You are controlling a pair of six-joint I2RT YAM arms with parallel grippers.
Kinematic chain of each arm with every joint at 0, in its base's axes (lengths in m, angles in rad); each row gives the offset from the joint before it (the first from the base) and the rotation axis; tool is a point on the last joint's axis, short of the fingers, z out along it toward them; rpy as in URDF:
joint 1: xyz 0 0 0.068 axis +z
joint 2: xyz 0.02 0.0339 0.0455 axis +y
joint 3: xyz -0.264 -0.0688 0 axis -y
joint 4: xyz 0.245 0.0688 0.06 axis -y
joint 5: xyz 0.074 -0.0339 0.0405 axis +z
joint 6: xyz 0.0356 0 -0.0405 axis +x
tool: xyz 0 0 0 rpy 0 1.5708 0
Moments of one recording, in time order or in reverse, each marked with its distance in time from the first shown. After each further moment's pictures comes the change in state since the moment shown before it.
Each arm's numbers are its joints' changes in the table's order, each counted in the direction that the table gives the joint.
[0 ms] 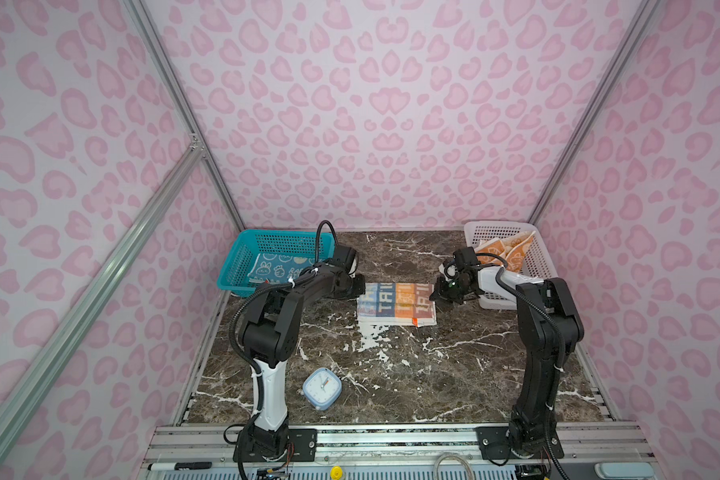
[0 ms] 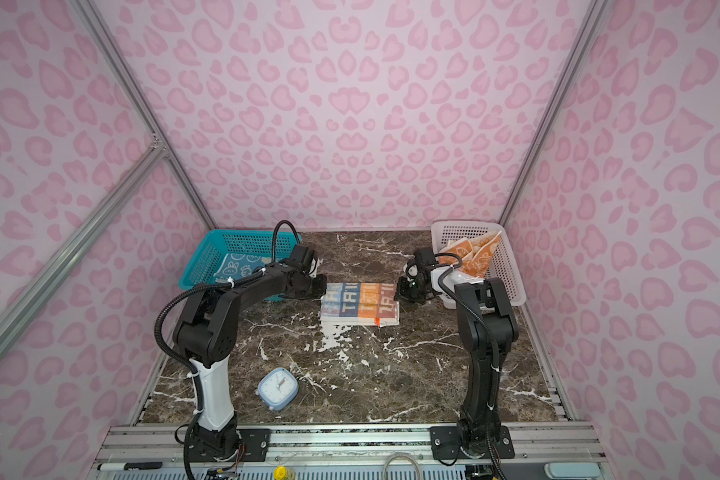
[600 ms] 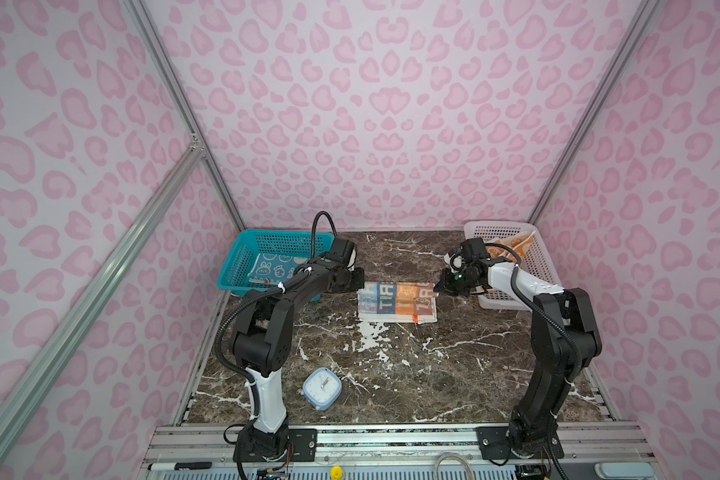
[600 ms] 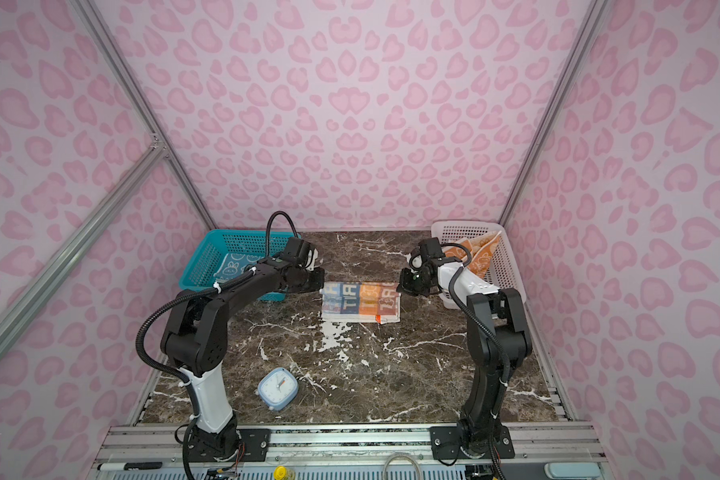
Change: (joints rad) left arm -0.002 -0.107 -0.025 -0.050 0.005 0.029; right arm -0.002 -0.148 -0.035 -0.073 0.001 -0.014
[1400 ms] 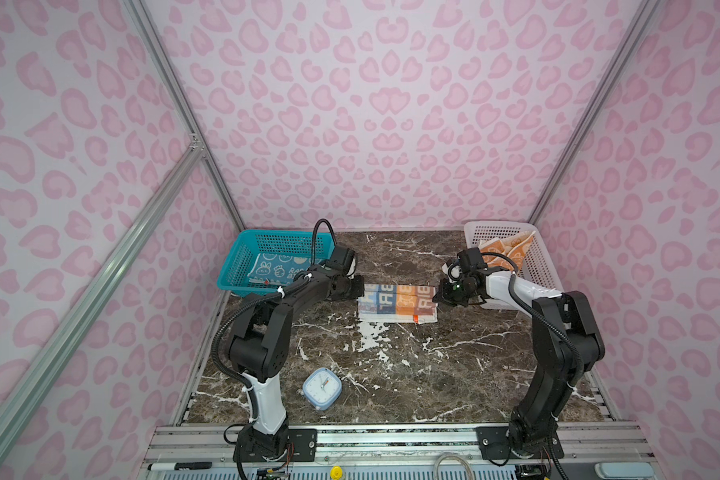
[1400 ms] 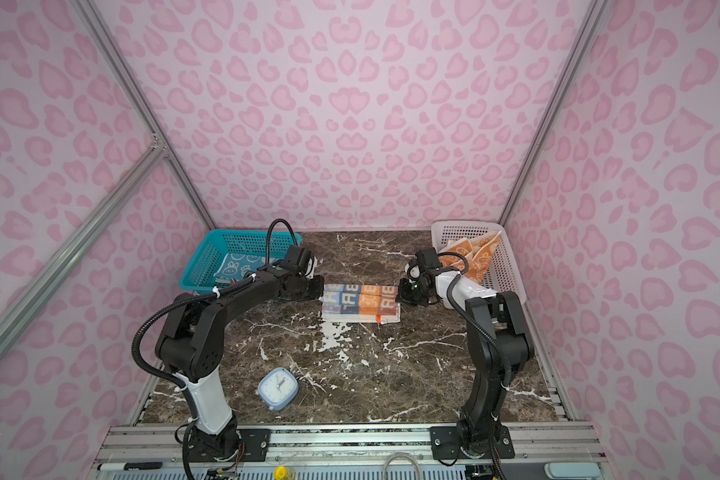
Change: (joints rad) left arm -0.018 -0.043 -0.091 0.034 0.013 -0.026; right arm 0.025 -0.035 -0.097 0.054 -0.012 0.011
